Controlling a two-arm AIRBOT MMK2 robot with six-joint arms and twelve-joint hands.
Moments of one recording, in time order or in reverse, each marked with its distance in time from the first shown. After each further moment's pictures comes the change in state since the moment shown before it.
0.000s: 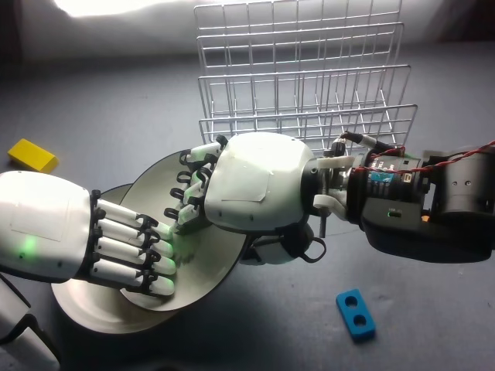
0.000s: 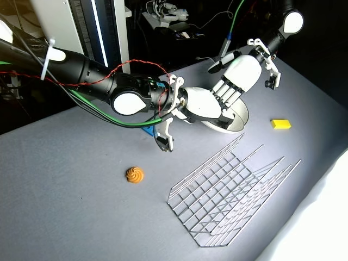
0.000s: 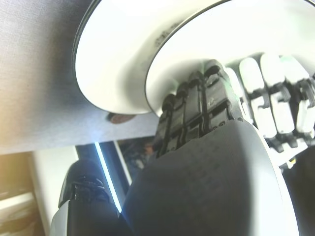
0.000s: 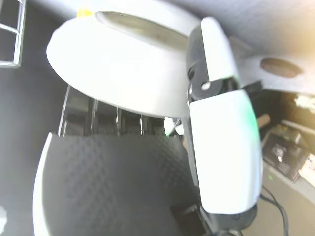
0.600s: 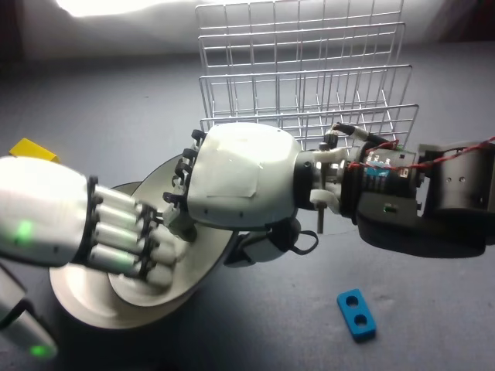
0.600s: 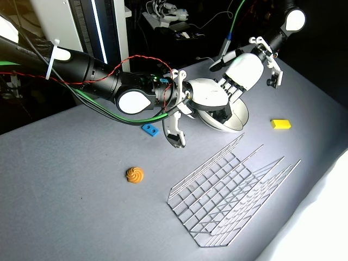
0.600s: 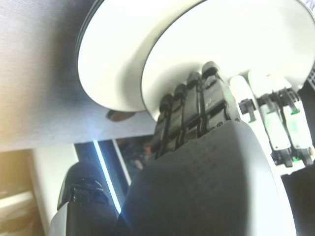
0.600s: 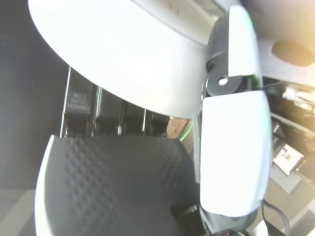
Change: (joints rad) left arm -0.046 0.005 0.034 -0.004 -0.025 -0.025; right arm 0.018 -0.021 0.017 -0.012 0.042 -0.001
